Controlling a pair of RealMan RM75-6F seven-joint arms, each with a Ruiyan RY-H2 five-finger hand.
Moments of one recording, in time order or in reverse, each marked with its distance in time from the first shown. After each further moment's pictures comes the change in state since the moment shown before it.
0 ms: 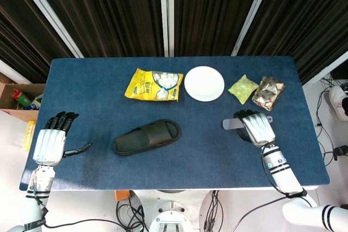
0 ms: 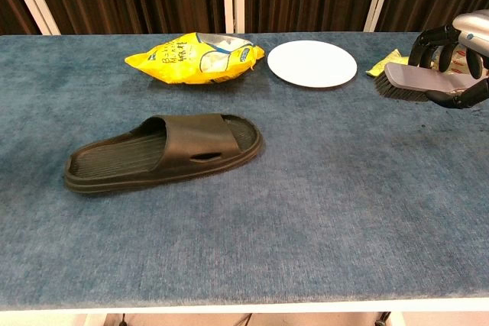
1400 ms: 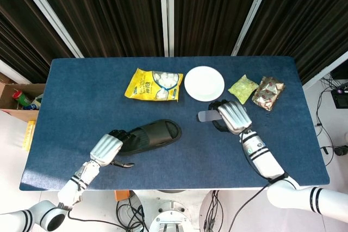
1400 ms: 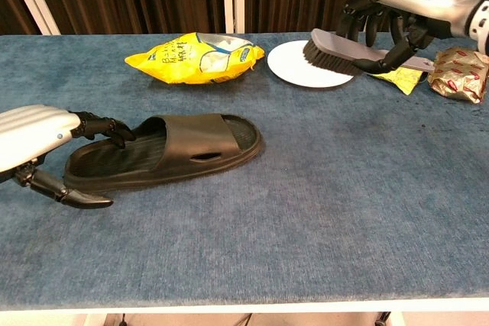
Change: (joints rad) left arm -0.246 -0.198 0.083 0.204 0.093 -0.395 -0.126; right arm 0.187 0.004 0.141 -0.133 0.181 -0.205 -0.048
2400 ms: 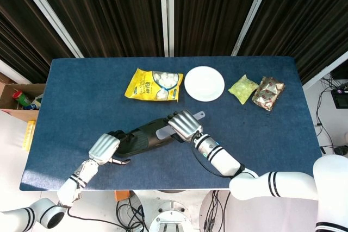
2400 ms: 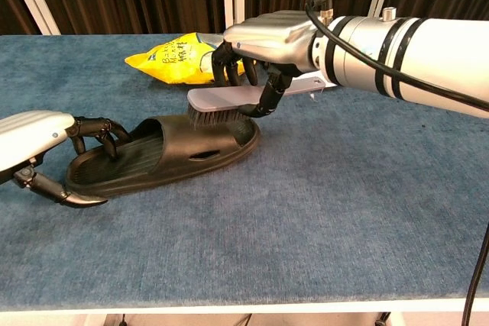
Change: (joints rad) left arm -0.016 -0.030 0.040 0.101 0.019 0.029 -0.190; right arm 0.324 -0.199 -0.023 0.020 0.274 -0.123 -0.312
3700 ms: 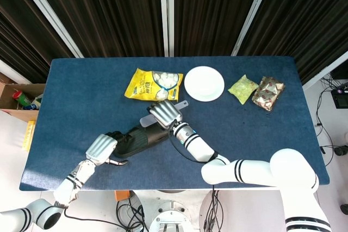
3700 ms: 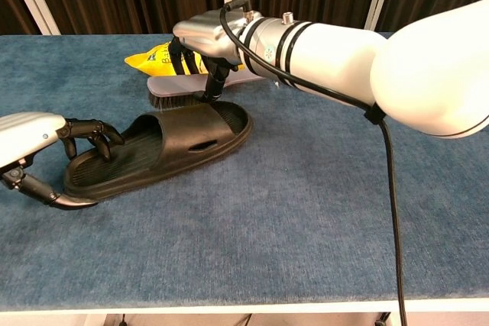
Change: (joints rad) left arm -0.001 0.023 0.015 -0.006 -0.010 0.006 -0.016; right arm 0.211 -0.225 0.033 0.365 0.084 -0.012 0.044
